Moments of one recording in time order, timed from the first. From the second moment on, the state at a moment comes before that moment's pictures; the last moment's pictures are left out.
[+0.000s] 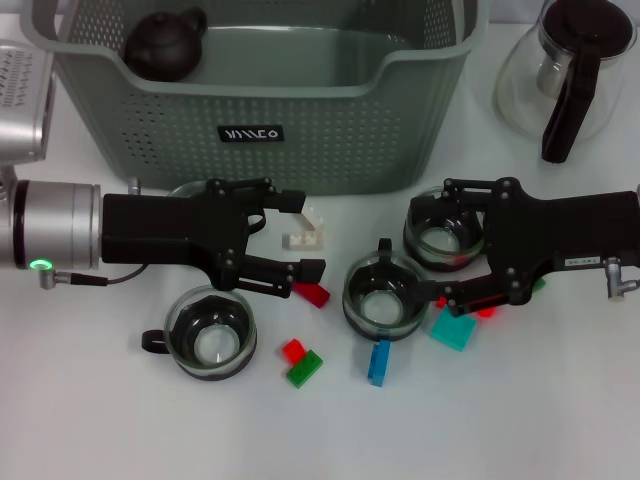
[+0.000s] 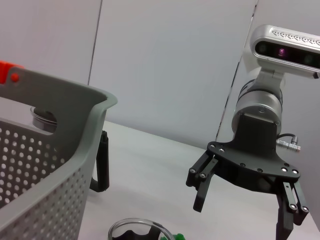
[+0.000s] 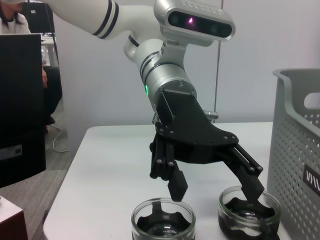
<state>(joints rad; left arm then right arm) -0.51 -2.09 0.70 0.64 2.05 1.71 -1.27 0.66 2.06 -0.74 -0.53 -2.11 -1.69 1.02</state>
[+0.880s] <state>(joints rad) -0.51 -2.10 0.70 0.63 2.03 1.69 -1.29 0.64 2.01 -0.73 -0.60 -2.14 -1.73 1.11</state>
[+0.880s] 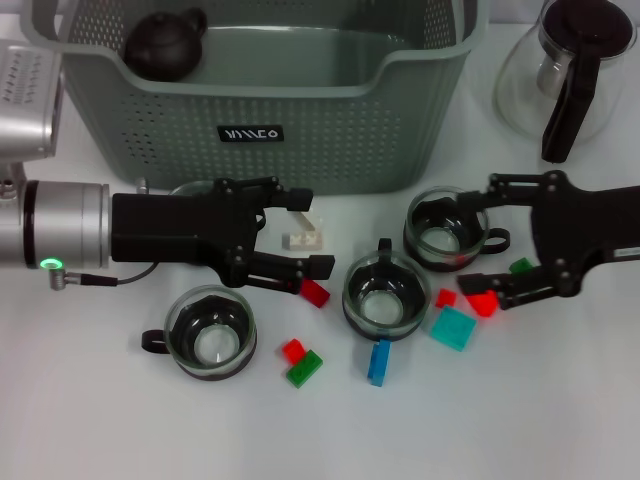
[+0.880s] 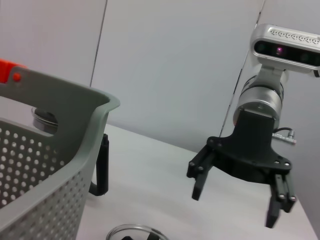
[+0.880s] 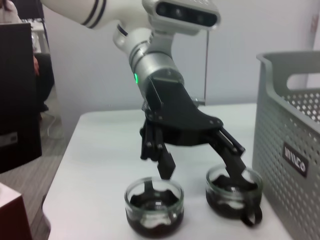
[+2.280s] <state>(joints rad) -0.52 -2.13 0.70 0.62 2.03 1.67 -1.30 0.77 2.10 -0.99 -0.80 -2.45 -1.49 1.46</state>
